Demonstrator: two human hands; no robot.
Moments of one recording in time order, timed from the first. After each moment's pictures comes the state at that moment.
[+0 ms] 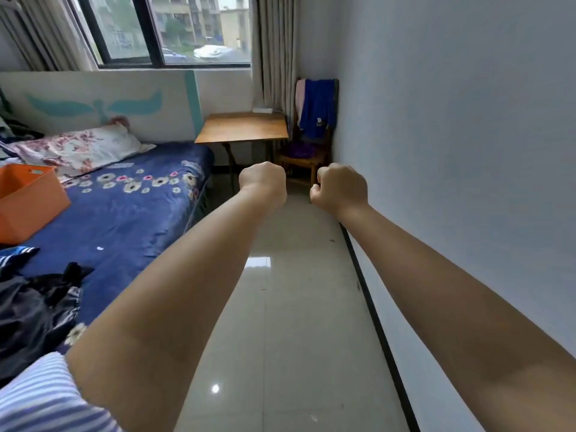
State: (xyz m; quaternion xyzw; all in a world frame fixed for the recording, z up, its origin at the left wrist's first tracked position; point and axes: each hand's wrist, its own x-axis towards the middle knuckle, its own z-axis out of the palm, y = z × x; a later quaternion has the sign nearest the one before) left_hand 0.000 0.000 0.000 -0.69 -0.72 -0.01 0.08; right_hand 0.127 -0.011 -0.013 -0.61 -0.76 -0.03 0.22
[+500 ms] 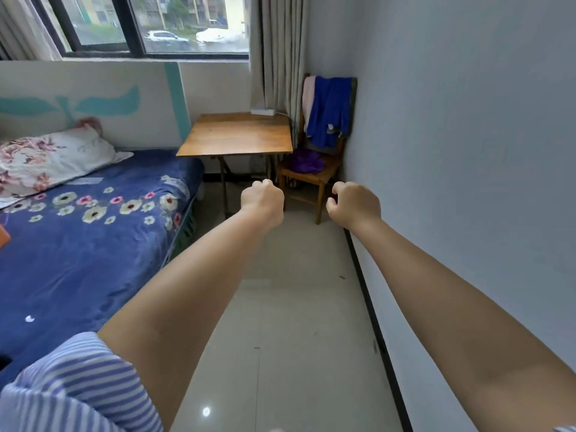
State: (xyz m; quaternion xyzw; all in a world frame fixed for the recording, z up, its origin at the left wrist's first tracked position) left_hand -0.031 0.374 -0.045 -0.72 -0.69 0.05 0.06; right_hand 0.125 0.382 -0.055 -0.64 -0.75 0.00 0.16
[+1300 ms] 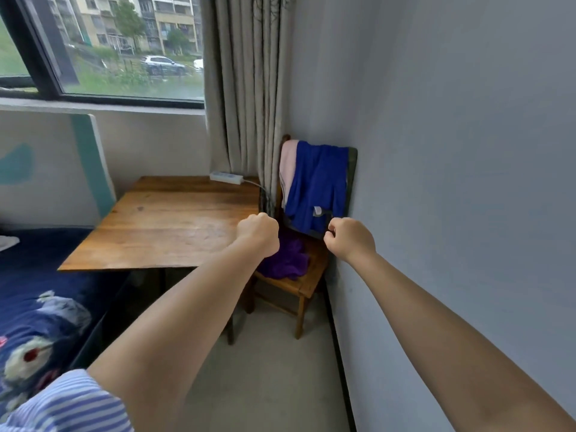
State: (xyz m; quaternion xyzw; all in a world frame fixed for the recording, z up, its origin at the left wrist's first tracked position) left_hand 0.036 1.056 -0.038 -0.73 -0.68 -0.01 0.01; right_hand 0.203 1.065 -0.050 -0.63 -0.76 0.02 0.16
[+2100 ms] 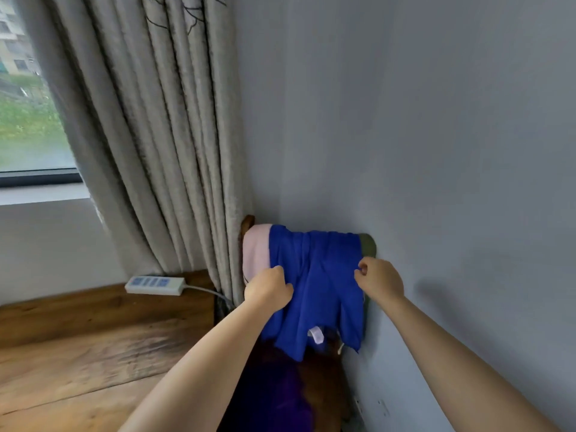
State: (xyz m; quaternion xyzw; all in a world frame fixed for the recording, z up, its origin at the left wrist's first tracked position) left_hand 0.064 1.609 -0.077 -0.74 -0.63 -0.09 -0.20; right_hand 0.265 1.599 -0.088 -0.77 -0.59 0.10 0.23
